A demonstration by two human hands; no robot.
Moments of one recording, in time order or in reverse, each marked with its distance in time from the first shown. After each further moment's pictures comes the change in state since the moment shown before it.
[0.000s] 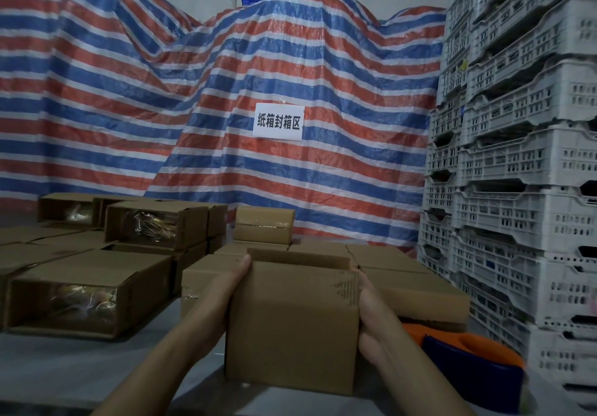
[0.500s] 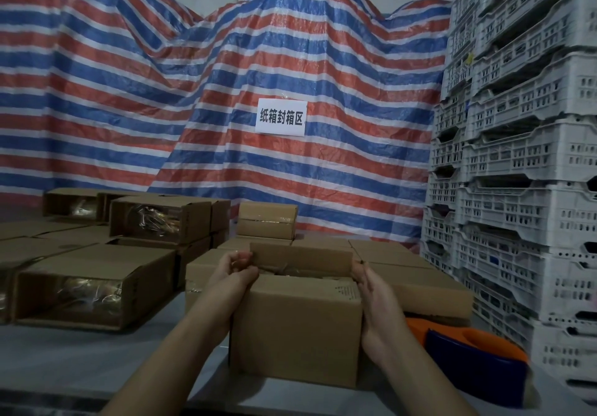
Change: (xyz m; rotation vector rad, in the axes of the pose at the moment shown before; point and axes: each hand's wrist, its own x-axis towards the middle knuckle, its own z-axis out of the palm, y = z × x) left_hand 0.011 0.000 0.007 0.074 0.186 -0.011; right_hand -0.004 0.006 -0.003 0.141 0.009 0.009
